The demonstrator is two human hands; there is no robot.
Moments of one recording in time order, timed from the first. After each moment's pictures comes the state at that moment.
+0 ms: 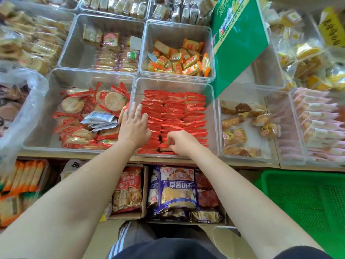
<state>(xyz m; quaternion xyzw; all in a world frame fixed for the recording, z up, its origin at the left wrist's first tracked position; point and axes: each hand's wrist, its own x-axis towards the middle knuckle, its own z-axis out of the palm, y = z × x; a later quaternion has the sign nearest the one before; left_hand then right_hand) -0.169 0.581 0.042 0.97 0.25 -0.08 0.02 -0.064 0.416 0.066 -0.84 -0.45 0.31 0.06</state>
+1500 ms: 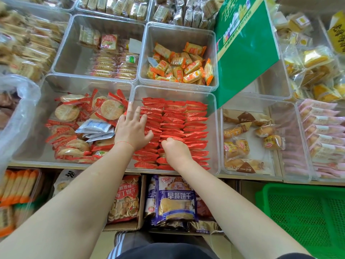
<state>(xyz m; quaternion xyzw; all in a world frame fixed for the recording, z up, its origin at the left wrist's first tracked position) -0.140 0.608 0.033 0.96 0.27 -0.08 0.01 -0.068 0.444 0.047 -0.84 -0.49 0.22 0.00</state>
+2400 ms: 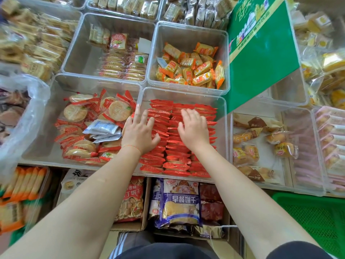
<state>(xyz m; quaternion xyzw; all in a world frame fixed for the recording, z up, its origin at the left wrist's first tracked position) -0.139 0.607 0.035 0.96 0.27 -0.08 0.02 0.005 0.468 0.031 -0.90 -0.41 0.08 0.10</state>
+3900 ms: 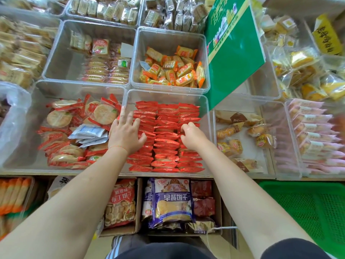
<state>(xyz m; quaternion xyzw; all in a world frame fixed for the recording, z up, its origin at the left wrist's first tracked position) -0.140 0.606 0.039 0.96 0.27 -0.07 0.02 0.022 0.424 0.049 -0.90 -0.34 0.27 0.05</state>
